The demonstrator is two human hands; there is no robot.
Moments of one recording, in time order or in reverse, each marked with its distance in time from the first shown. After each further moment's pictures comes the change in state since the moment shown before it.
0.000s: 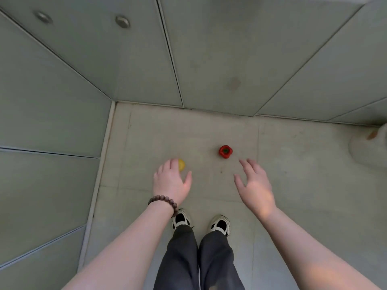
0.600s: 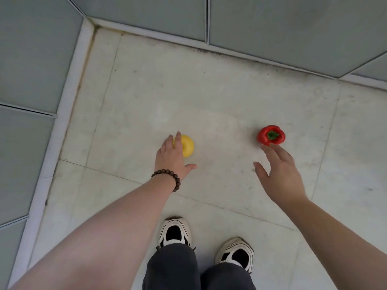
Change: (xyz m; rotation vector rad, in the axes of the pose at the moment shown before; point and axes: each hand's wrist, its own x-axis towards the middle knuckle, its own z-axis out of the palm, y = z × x) left_hand 0.190 -0.141 0.306 0.049 -0.164 -0.130; right_hand 0.186 0.128 0.242 -0.114 -0.104 -0.104
